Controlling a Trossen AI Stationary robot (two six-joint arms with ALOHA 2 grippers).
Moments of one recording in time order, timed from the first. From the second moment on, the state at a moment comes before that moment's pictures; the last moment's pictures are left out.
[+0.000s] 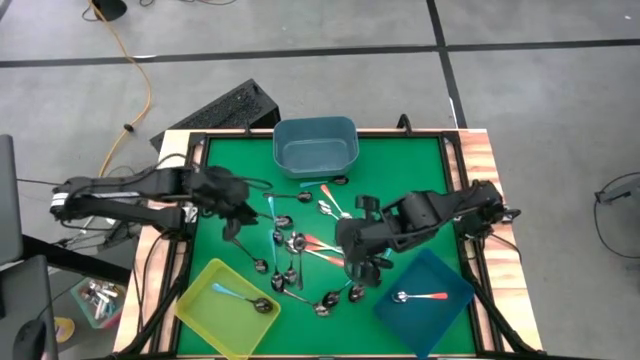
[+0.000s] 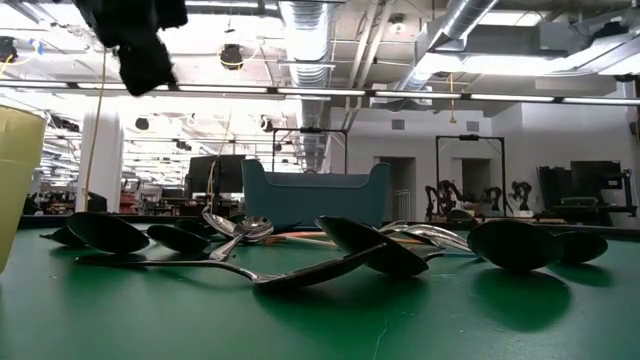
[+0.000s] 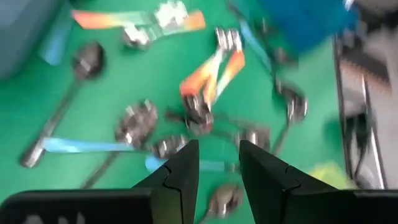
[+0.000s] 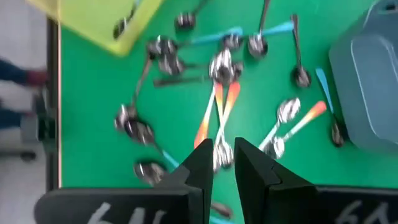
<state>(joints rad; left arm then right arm) 0.12 0.89 0.79 -0.73 0.24 -0.29 0.38 1.93 2.34 -1.54 0.27 0.39</state>
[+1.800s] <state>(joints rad) -0.21 1.13 0.73 -0.82 0.06 0.37 0.35 1.10 0.96 -0.48 0.37 0.44</state>
